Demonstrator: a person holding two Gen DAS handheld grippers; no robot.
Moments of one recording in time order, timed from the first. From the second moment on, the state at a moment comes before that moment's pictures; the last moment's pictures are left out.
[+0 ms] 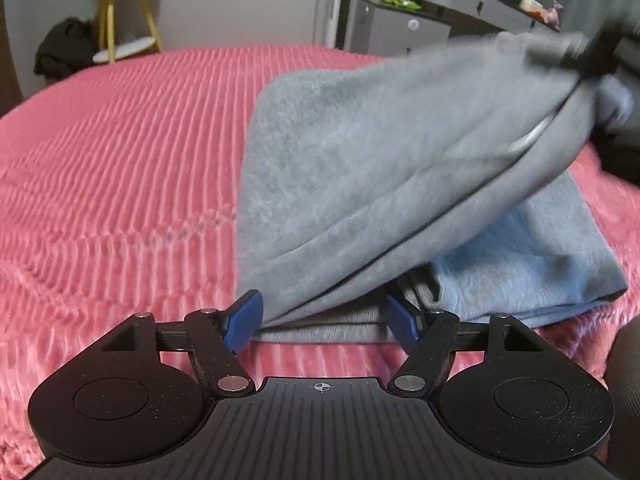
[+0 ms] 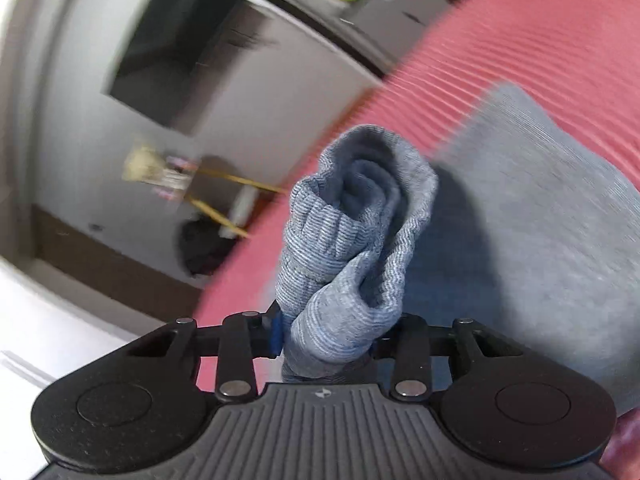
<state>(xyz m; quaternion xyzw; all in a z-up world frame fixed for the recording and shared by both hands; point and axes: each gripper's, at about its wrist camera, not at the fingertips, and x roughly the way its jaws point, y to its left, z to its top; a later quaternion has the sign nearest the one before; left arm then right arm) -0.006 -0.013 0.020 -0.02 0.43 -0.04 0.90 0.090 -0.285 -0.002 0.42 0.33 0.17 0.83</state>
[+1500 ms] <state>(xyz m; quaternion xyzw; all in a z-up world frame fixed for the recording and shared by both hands) -0.020 -0.025 0.015 -0.03 0.42 -0.04 0.91 0.055 -0.353 -0.019 0.39 0.28 0.06 0.87</state>
